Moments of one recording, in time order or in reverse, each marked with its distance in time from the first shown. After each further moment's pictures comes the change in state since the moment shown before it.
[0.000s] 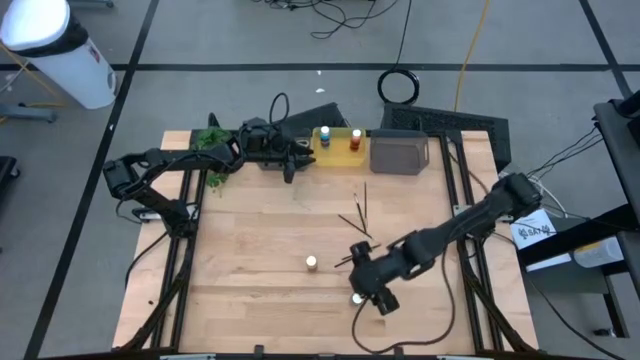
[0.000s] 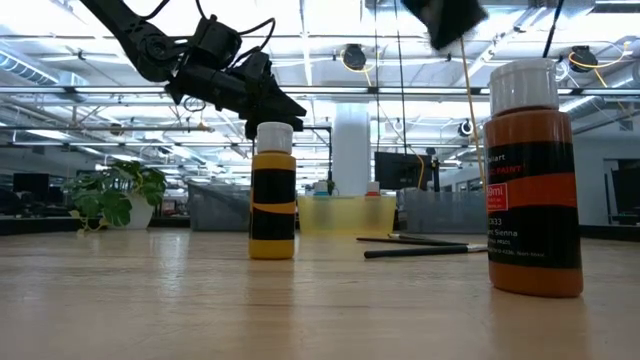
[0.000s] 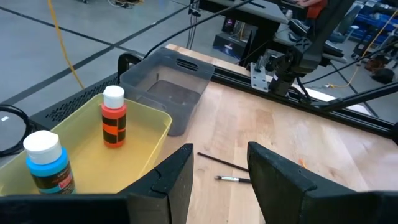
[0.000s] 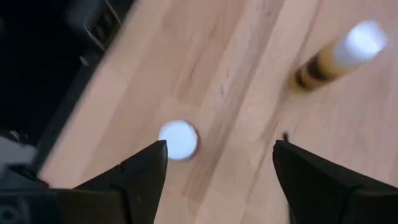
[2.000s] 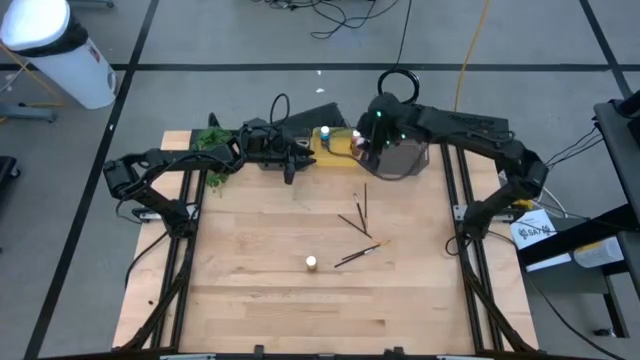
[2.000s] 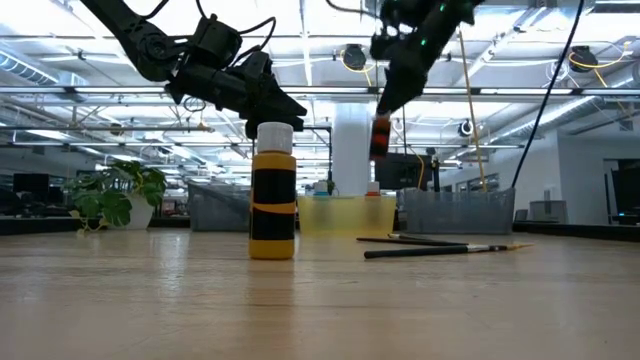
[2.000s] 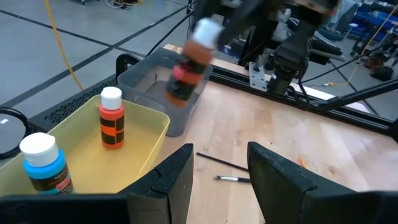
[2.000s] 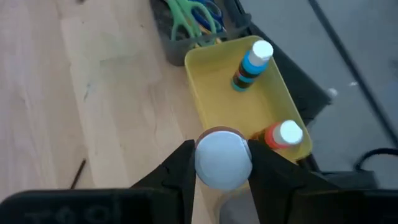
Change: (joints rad) left arm -0.005 0.000 0.000 0.001 -0.001 0.011; right arm -0.997 -0.119 0.115 -0.117 -0.068 -0.264
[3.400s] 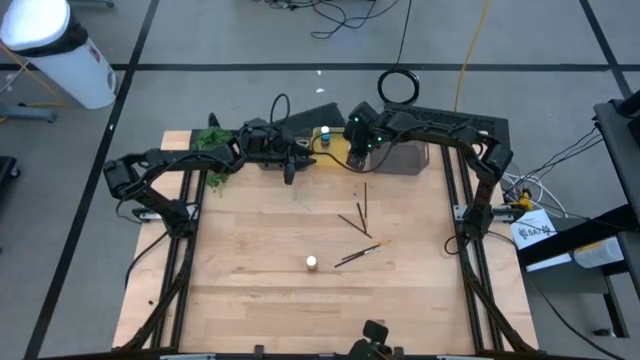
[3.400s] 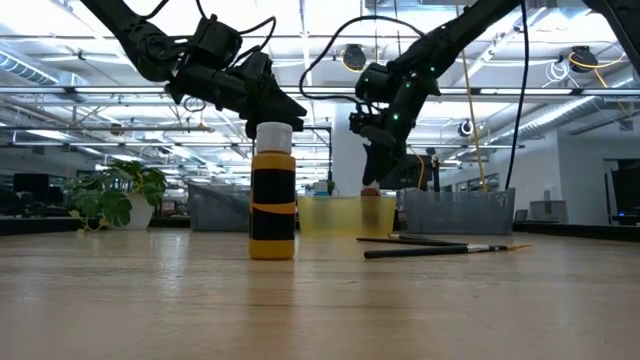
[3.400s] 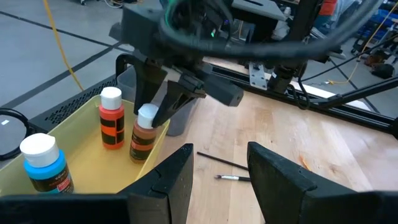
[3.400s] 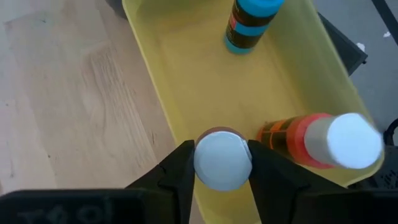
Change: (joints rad) left arm 0.000 0.000 0.000 -0.003 0.001 0.009; right arm -0.095 0.303 -0.047 0.191 -0.038 -0.001
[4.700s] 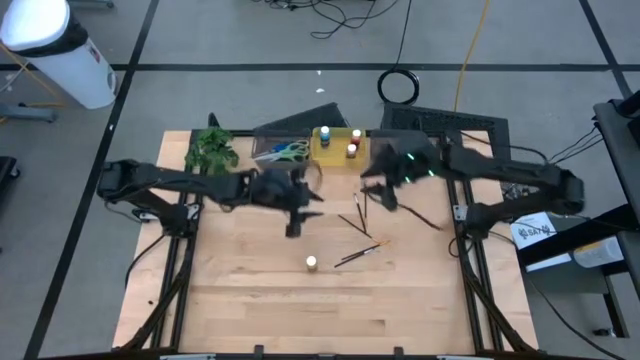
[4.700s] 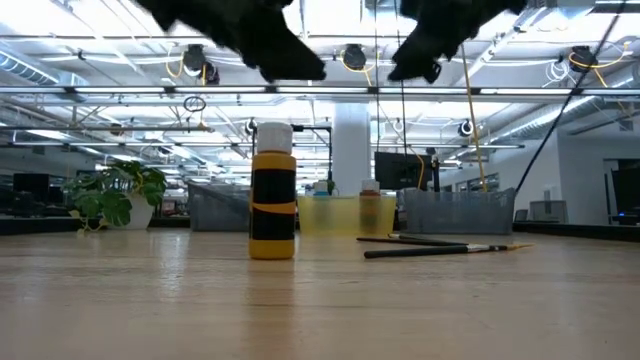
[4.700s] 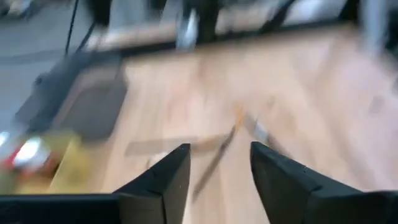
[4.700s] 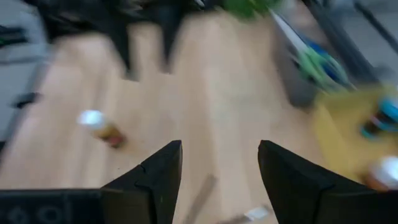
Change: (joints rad) left arm -0.504 -0.061 0.188 -0.429 -0.400 0.263; right arm 0.319 -0.643 -0.320 0.103 -0.159 0.176
